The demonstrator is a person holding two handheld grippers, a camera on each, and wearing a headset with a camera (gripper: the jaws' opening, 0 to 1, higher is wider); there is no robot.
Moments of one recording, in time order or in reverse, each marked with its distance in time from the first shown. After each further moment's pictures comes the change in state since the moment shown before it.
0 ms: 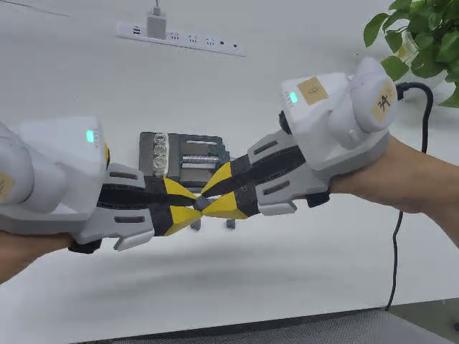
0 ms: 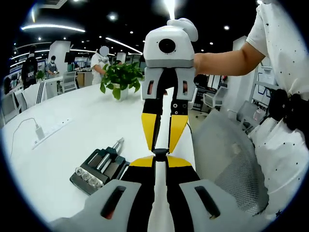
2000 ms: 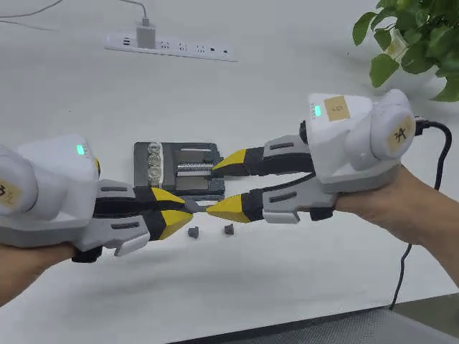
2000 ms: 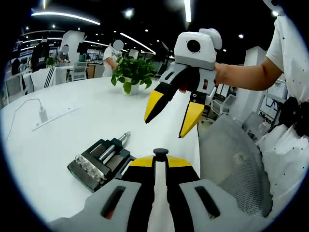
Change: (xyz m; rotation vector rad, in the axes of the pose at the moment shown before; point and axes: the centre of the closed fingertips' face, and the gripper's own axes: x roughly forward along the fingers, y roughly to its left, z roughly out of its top) left arm 0.004 0.018 -0.012 -0.122 -0.012 0.062; right arm -0.017 -0.026 -0.004 0.046 -0.099 -0.195
